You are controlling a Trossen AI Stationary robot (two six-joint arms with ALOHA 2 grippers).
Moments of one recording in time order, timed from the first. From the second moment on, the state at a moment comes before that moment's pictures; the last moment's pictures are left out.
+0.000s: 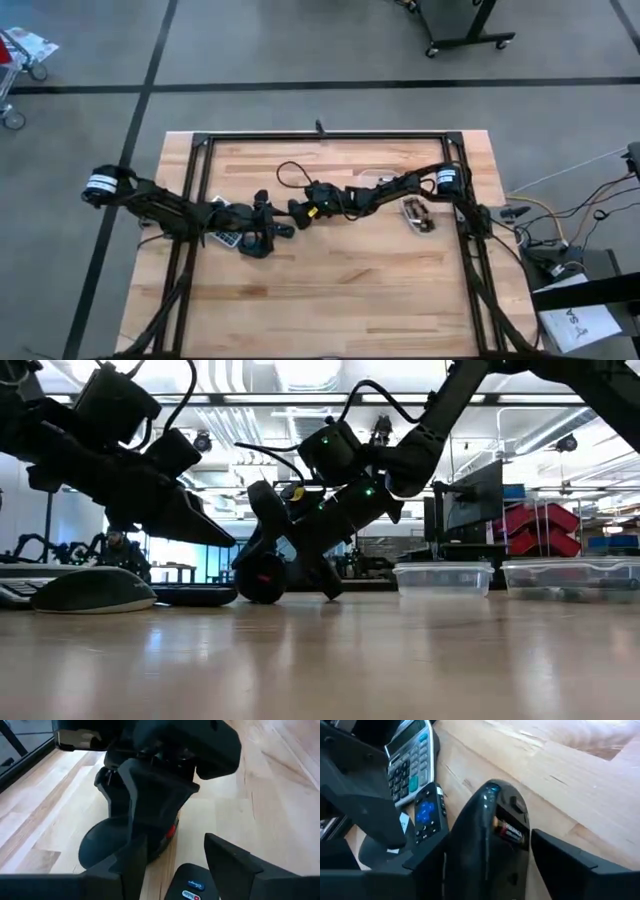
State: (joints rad) left arm -0.08 1.29 0.24 0.61 -0.25 -0.03; right arm -0.13 2.18 1.24 0.44 -0.01 0.75
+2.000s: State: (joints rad) left arm 0.03 1.37 0.29 0.67 -0.31 -0.09; right arm -0.12 1.97 1.23 0.18 0.02 0.37
